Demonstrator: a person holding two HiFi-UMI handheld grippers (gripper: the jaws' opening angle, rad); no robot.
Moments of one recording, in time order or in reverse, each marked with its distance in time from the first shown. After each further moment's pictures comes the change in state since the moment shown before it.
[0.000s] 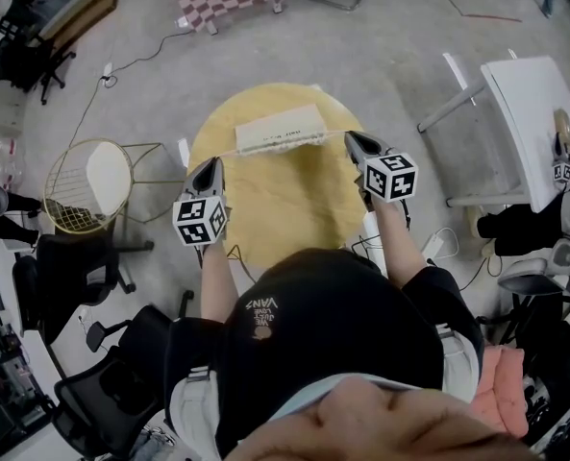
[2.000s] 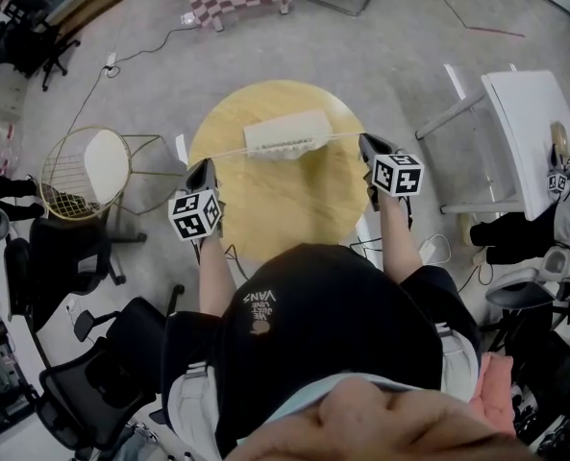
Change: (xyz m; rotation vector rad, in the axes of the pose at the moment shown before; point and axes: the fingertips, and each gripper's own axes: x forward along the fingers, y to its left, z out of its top) left arm -0.023 0.039 -0.034 -0.124 0.034 0.120; right arm -0.009 -0.028 -0.020 0.032 0.080 -0.113
